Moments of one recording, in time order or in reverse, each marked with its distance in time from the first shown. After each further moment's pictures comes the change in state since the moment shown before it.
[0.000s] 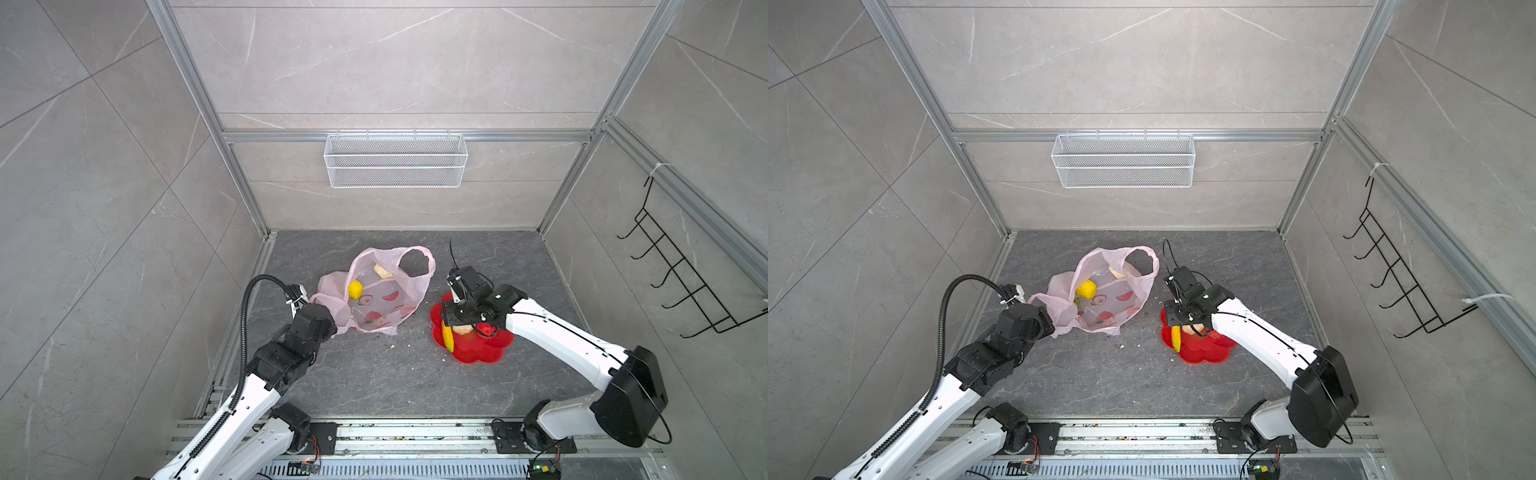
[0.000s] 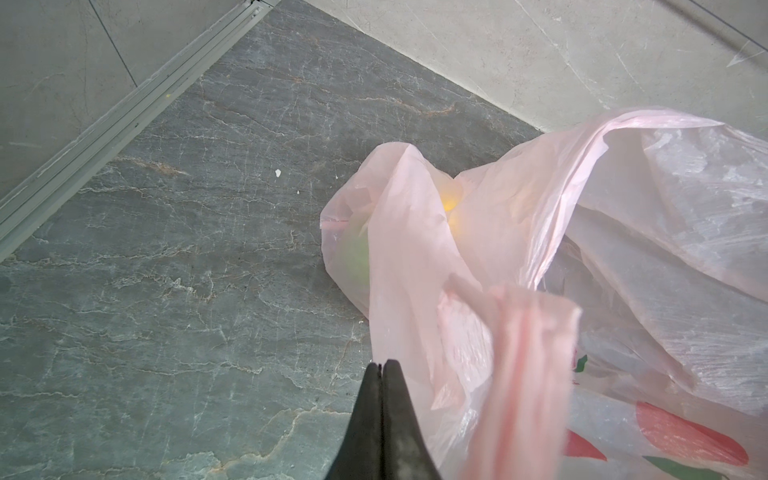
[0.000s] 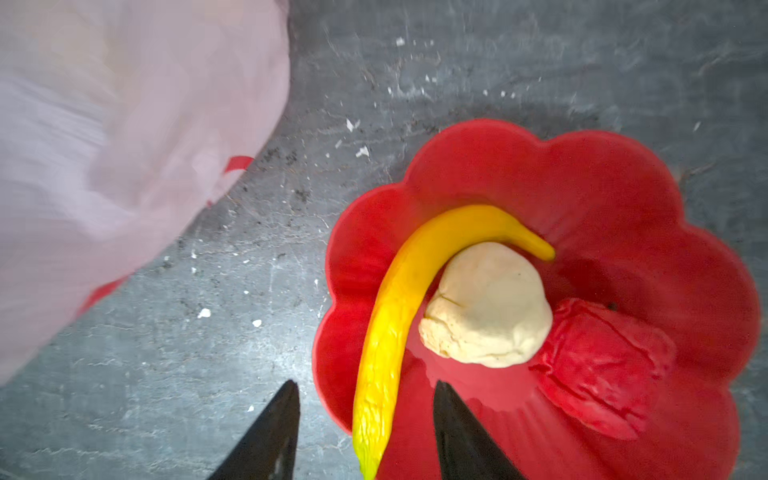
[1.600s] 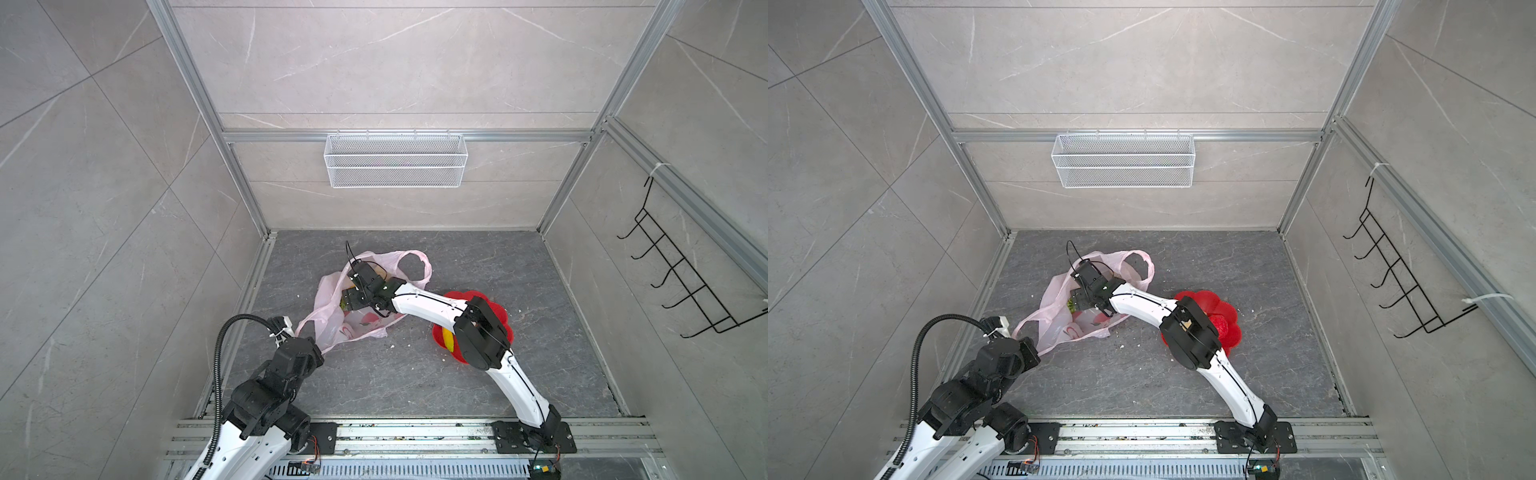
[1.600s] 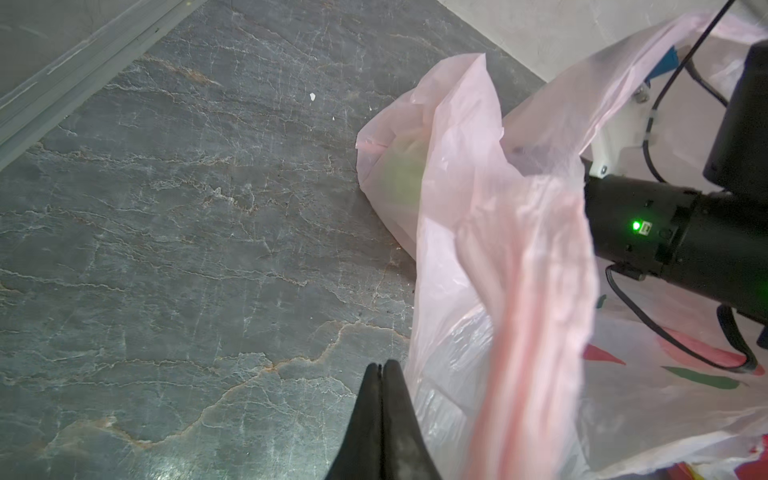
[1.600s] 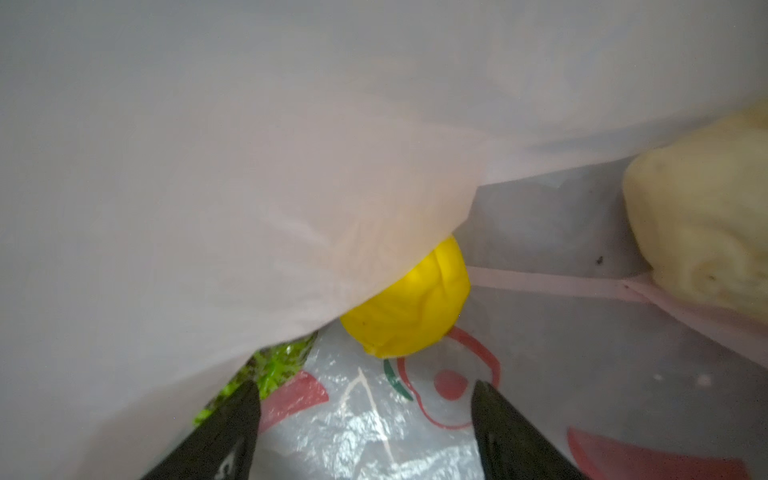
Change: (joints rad) left arm 0.000 -0.328 -0.163 -0.221 0.070 -0.084; right arm 0.254 1.028 0.883 0.352 0.024 -0.017
